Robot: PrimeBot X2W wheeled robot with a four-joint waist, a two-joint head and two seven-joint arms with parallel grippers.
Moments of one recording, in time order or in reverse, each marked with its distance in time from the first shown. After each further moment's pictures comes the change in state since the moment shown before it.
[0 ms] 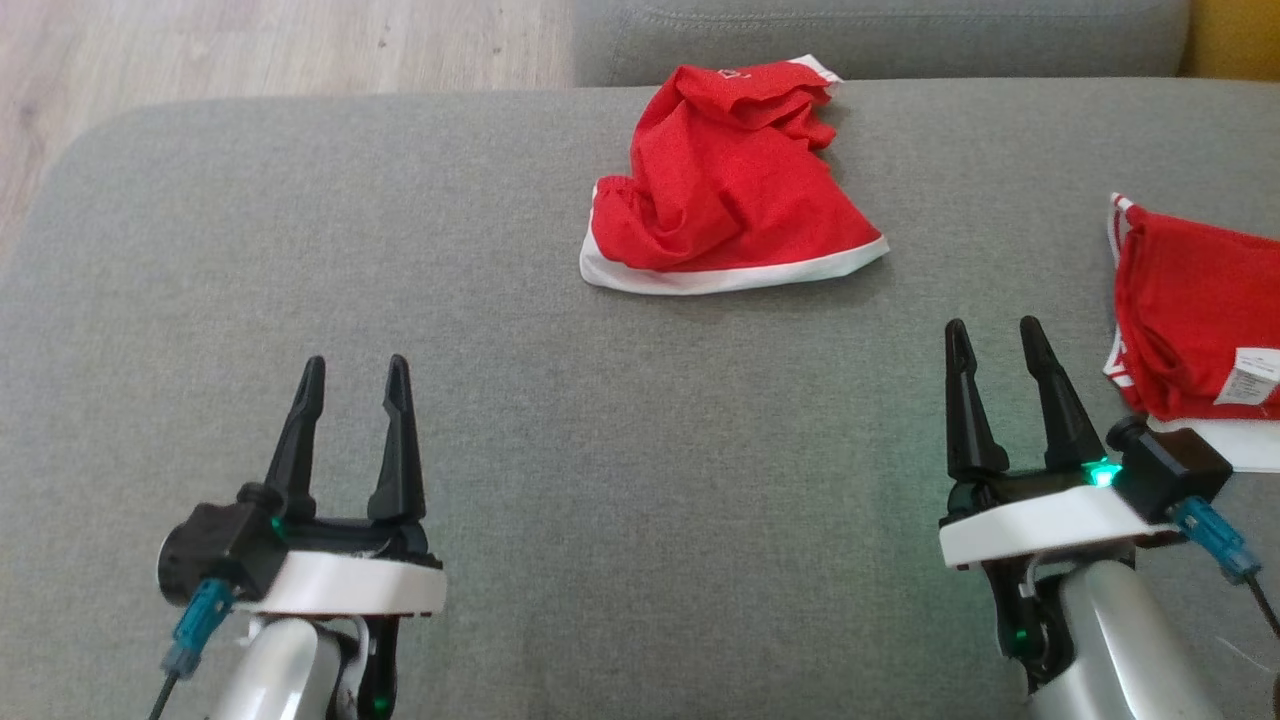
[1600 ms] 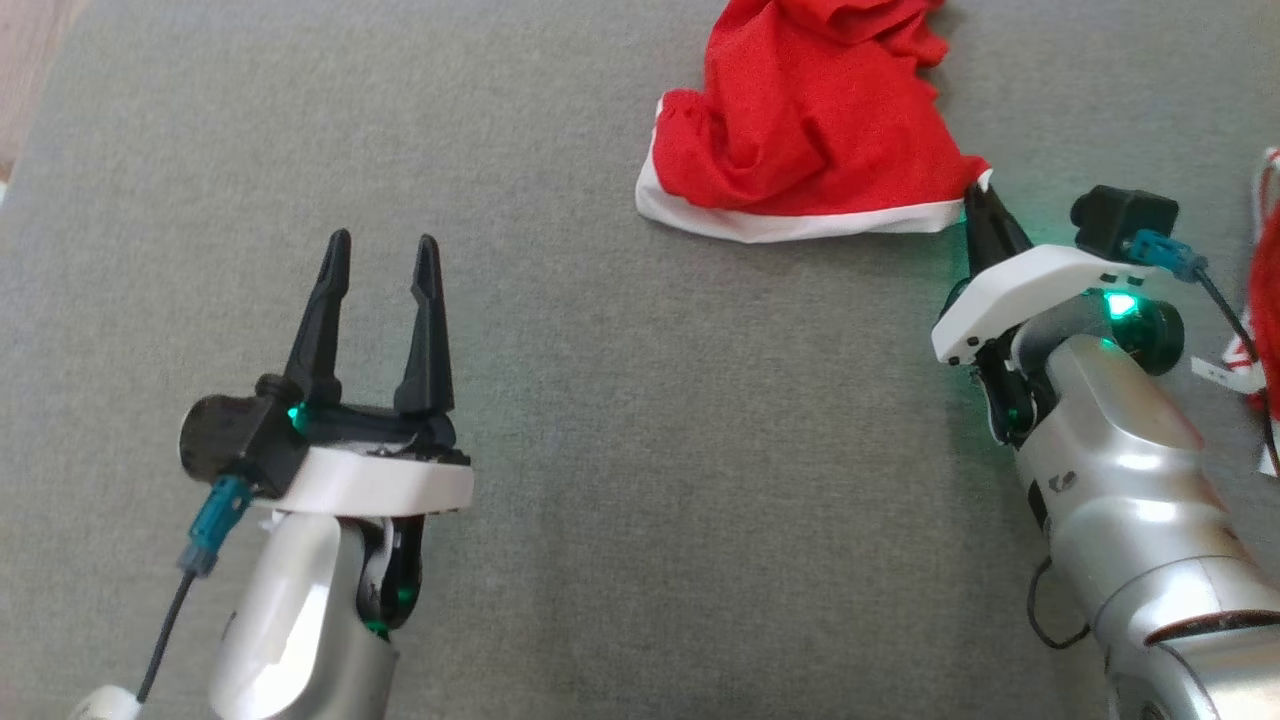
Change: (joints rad) left arm -0.177 -0.140 0.120 0.082 0.157 -0.158 -0.003; right arm -0.680 -0.022 0.012 0.918 0.034 0.000 0.044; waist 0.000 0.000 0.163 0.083
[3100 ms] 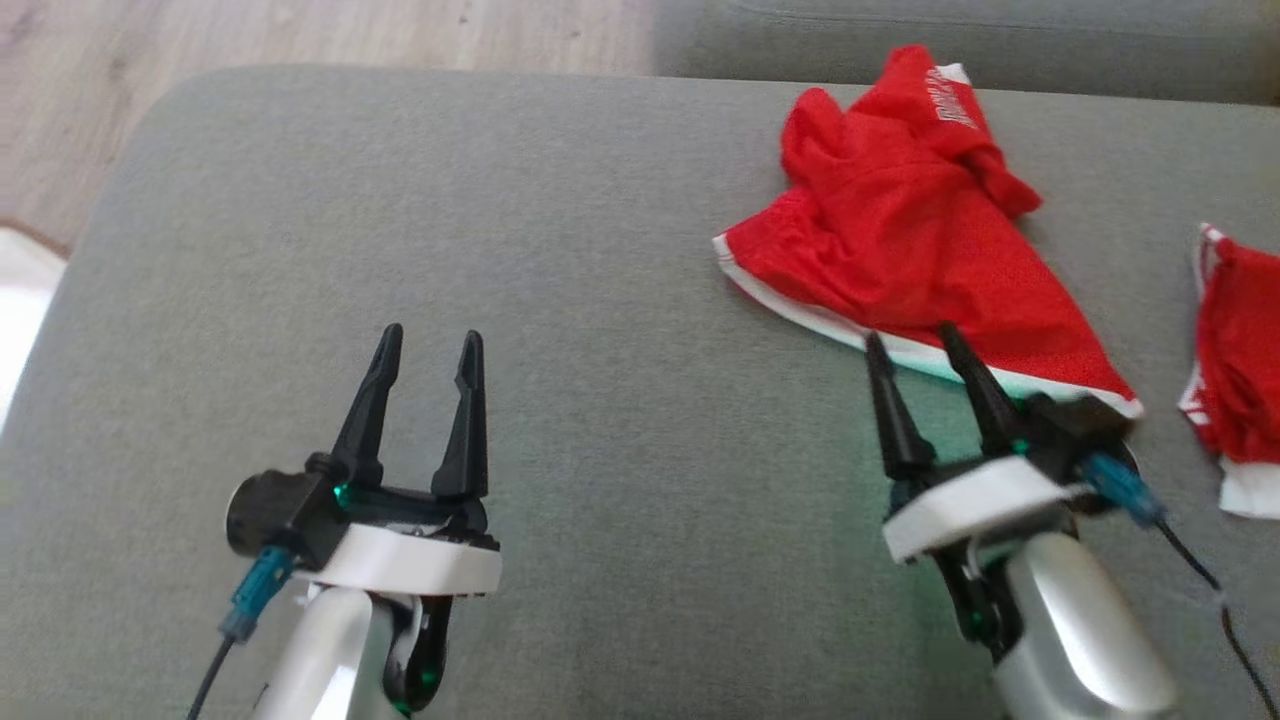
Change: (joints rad) left arm 0.119 -0.013 -0.039 0.002 -0.002 -0.021 0.000; right arm 0.611 0.015 0.084 -0.787 -0.071 0.000 -0.008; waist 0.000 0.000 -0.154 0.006
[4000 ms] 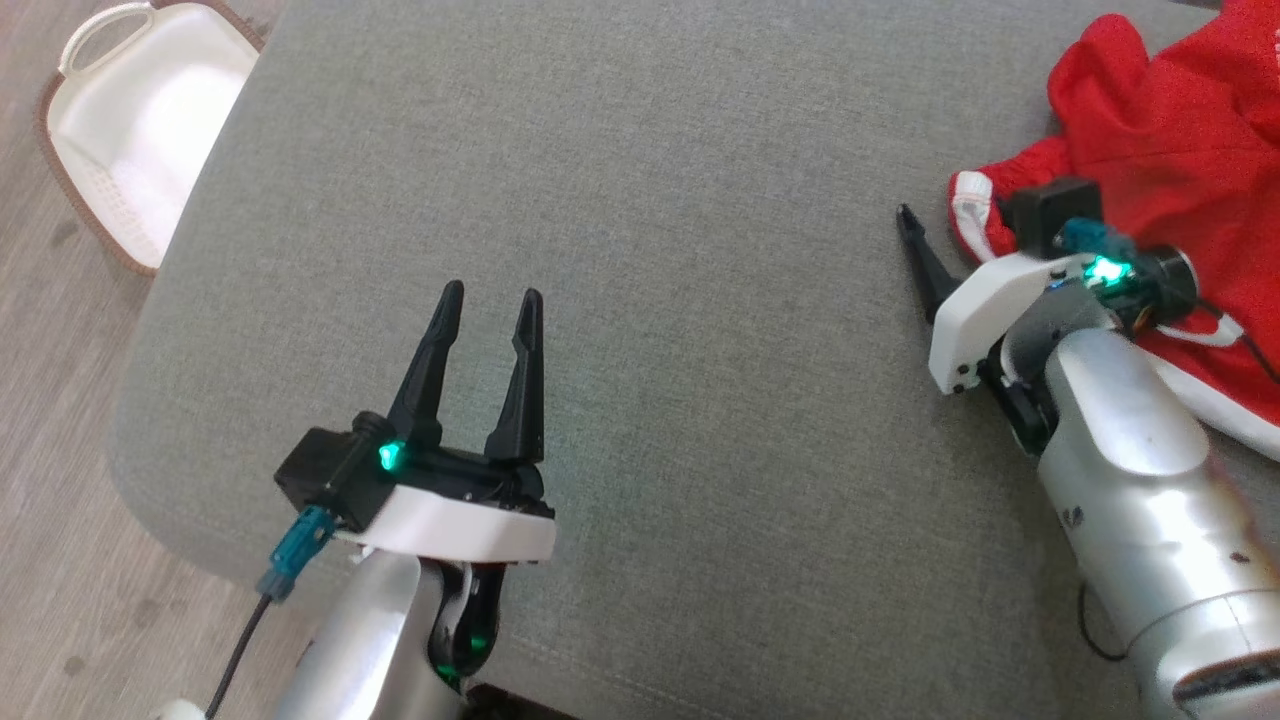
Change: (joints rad) left arm -0.073 -0.006 -0.122 -0.012 -0.109 0.036 0.000; right arm -0.493 -0.091 0.068 0.490 -0.168 0.000 0.195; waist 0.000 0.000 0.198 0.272
